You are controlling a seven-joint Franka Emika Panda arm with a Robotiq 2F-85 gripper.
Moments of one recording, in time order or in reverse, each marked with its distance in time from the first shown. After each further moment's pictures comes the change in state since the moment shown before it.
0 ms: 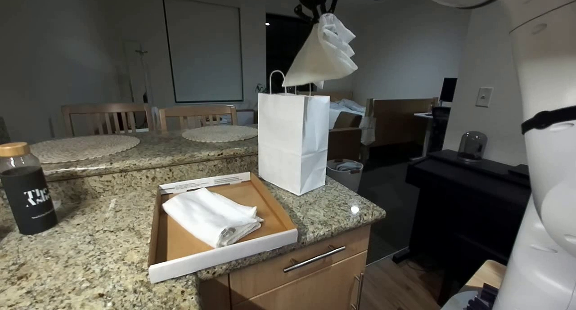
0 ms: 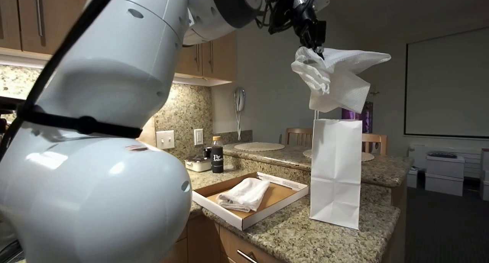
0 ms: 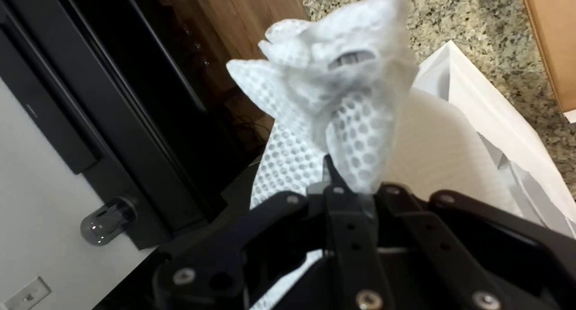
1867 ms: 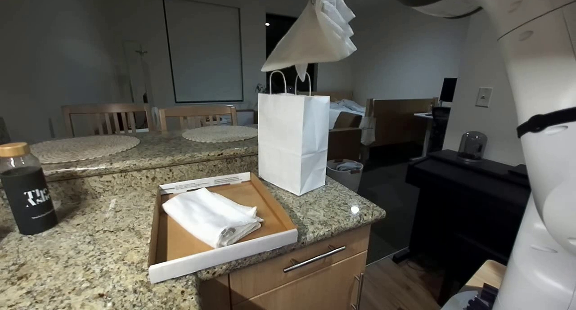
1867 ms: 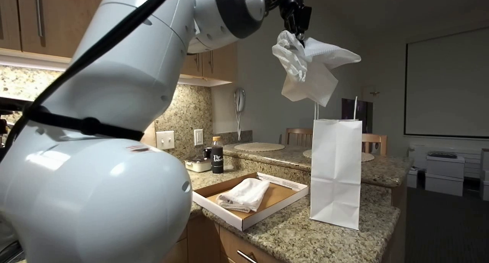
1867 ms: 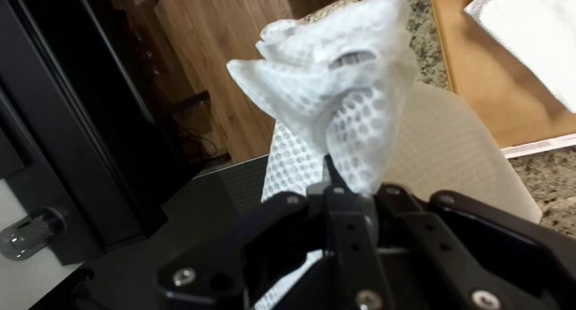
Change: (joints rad) arm 0.007 0.056 0.001 0.271 0.139 -0.181 -0.092
